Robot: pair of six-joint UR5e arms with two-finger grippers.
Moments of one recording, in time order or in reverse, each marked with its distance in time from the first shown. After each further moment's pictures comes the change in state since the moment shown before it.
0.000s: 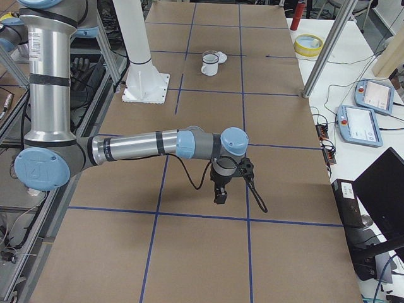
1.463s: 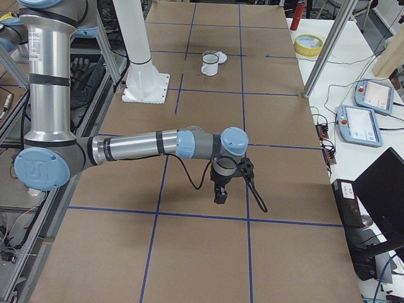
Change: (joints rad) left arm -0.160 0.269 0.288 -0.384 -0.267 0.244; right arm 0.000 0.000 0.000 0.000 0.000 0.000
